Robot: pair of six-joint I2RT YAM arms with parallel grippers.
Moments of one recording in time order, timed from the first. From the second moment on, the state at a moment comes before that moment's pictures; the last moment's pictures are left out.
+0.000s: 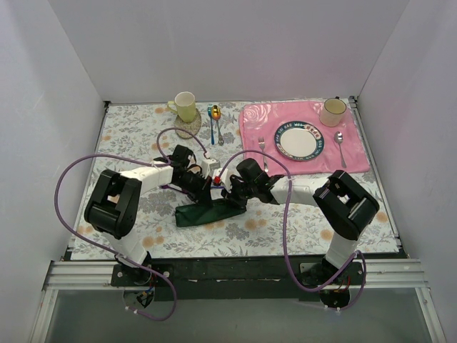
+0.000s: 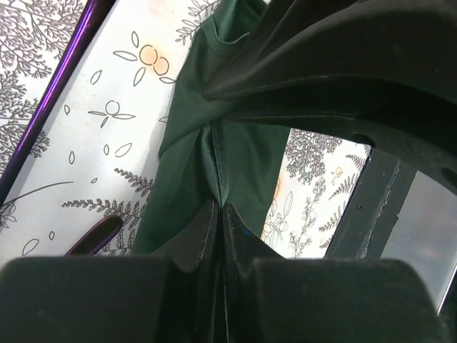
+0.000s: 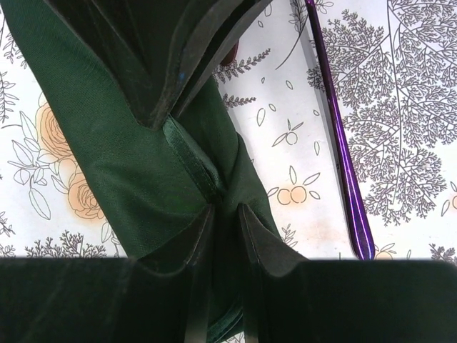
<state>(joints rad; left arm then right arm) -0.39 1.71 0.94 -0.49 0.80 0.27 0.84 1.76 0.90 0.07 -0.44 -0.37</state>
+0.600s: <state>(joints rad) -0.34 1.80 0.95 -0.45 0.82 0.23 0.84 1.74 0.94 -0.01 -0.44 -0.34</state>
